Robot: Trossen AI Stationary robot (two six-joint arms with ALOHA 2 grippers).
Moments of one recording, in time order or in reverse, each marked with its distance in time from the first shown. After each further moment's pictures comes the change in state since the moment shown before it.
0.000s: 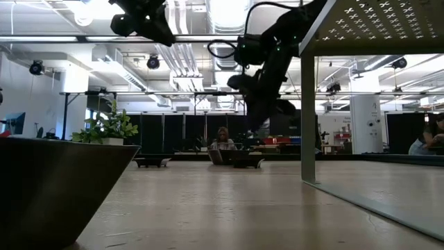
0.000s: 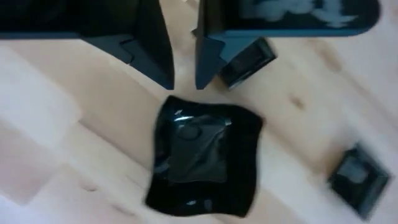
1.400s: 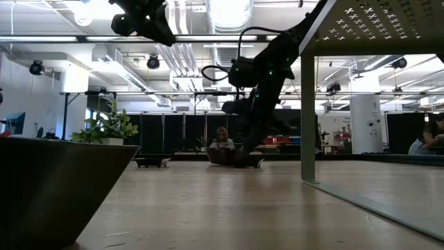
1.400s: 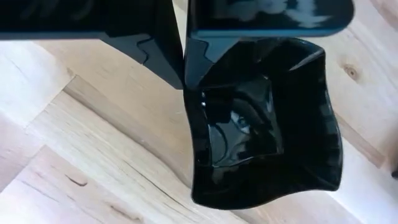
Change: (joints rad) left arm -0.001 0.001 0.000 0.001 0.006 0.018; right arm -0.021 0.139 -0.010 0.117 0.027 -0.024
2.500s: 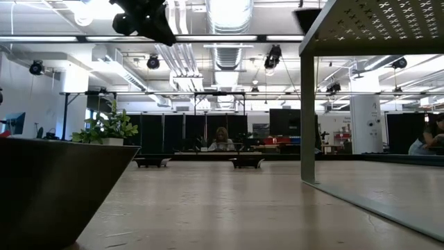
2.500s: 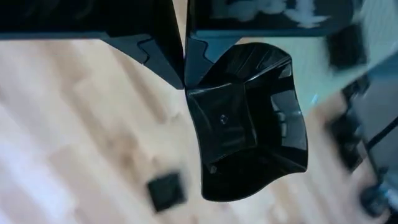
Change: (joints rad) left arm 0.000 0.000 0.000 0.005 0.005 0.047; right arm 0.247 -0.829 0.008 -0.713 -0.093 -0.063
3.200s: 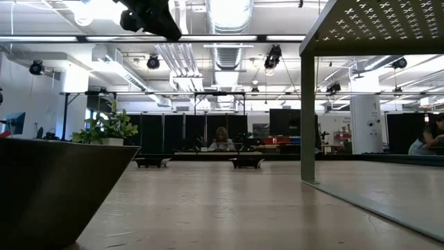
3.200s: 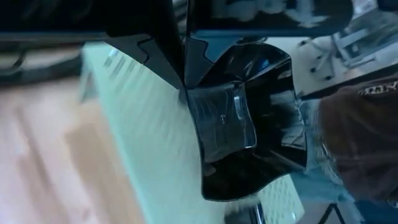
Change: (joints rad) left arm 0.001 0.000 0.000 0.066 0.065 0.139; right arm 0.593 -0.157 0.000 -0.166 -0.197 0.549
